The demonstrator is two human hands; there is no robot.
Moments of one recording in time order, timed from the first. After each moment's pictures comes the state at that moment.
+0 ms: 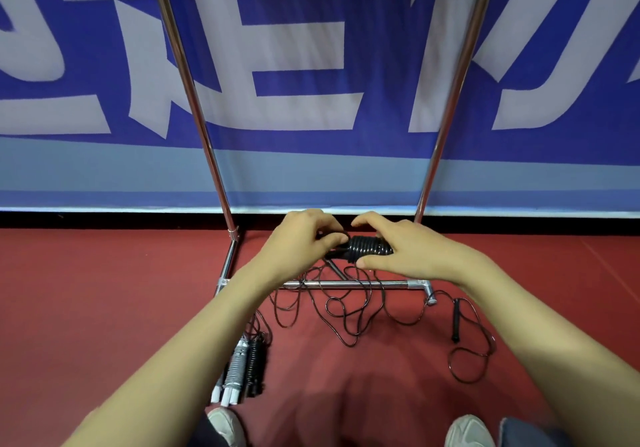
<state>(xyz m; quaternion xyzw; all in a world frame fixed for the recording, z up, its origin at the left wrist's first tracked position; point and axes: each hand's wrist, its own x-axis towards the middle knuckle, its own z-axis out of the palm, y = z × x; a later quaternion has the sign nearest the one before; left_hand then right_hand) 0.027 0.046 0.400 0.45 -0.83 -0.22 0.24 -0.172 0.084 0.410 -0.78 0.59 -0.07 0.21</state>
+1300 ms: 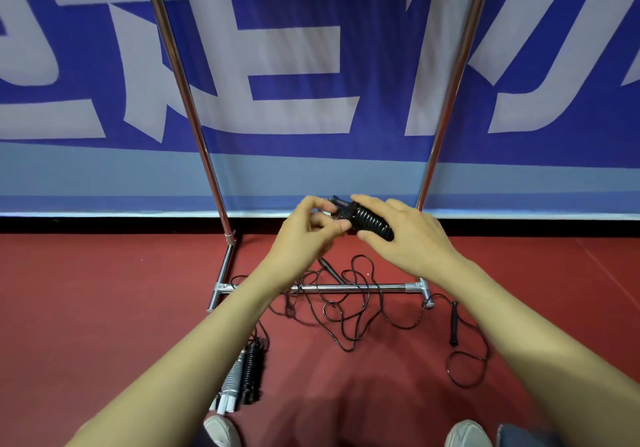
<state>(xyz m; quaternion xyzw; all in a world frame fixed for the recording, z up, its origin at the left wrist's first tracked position) 0.009 0.048 0.398 0.42 -0.63 -0.51 0.41 -0.174 0.072 0.397 -0.75 0.63 -0.19 0.04</state>
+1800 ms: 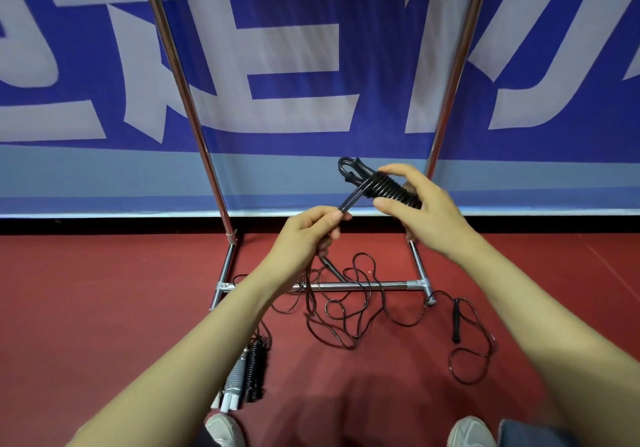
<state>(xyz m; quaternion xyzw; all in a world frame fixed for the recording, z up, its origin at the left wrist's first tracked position) 0.012 0.047 0.390 0.39 -0.60 -0.59 0.39 -0.191 0.072 0.418 -0.64 0.58 -0.43 0.26</state>
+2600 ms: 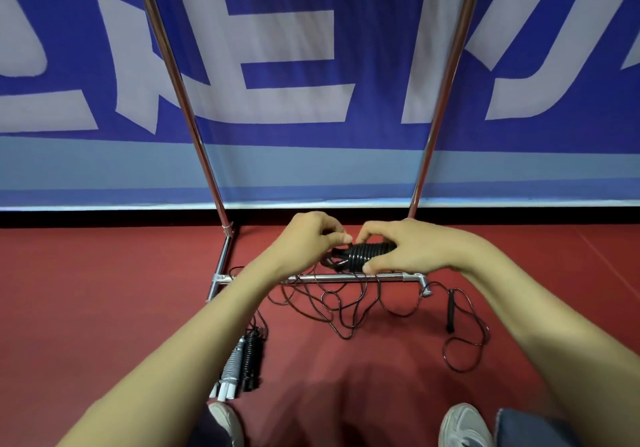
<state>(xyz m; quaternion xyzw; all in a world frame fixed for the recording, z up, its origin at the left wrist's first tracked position) 0.006 0.046 0.394 0.46 -0.79 -0.35 0.20 -0.186 0.084 0.413 -0.73 0.60 -0.02 0.32</state>
